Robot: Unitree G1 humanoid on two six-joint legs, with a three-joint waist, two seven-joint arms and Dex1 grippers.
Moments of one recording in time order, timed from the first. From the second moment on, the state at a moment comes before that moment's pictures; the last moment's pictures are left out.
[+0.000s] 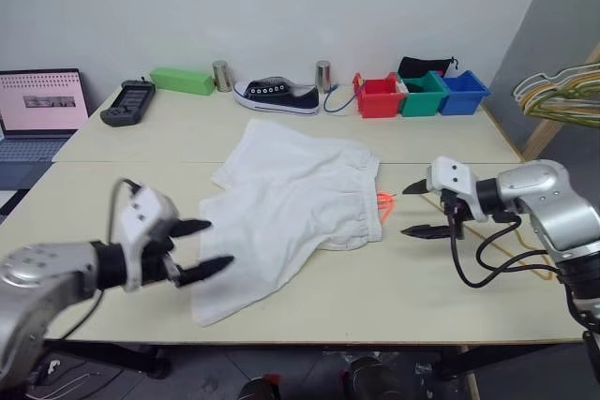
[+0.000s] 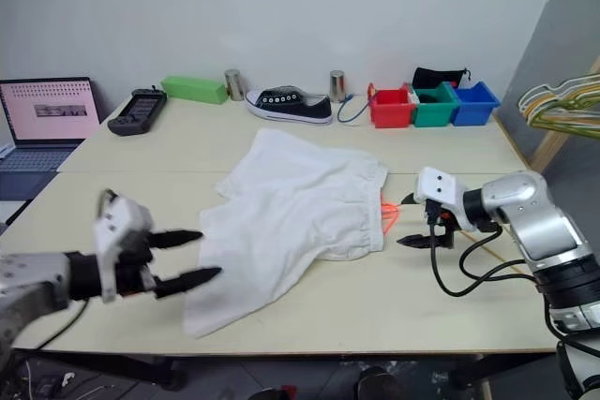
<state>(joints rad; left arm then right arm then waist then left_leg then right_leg) 0.15 0.94 0.28 -0.58 -0.61 0.77 -0.89 -0.60 -0.80 0.26 0.03 0.12 0.36 1.26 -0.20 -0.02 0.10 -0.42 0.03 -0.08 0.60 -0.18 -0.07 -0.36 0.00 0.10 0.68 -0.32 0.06</state>
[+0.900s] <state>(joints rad) 0.30 0.79 0.03 -0.34 -0.19 0.29 -0.78 -0.74 -0.58 0.46 0.53 -0.19 -0.02 1.14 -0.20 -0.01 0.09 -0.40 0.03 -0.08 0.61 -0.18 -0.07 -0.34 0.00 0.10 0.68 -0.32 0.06</state>
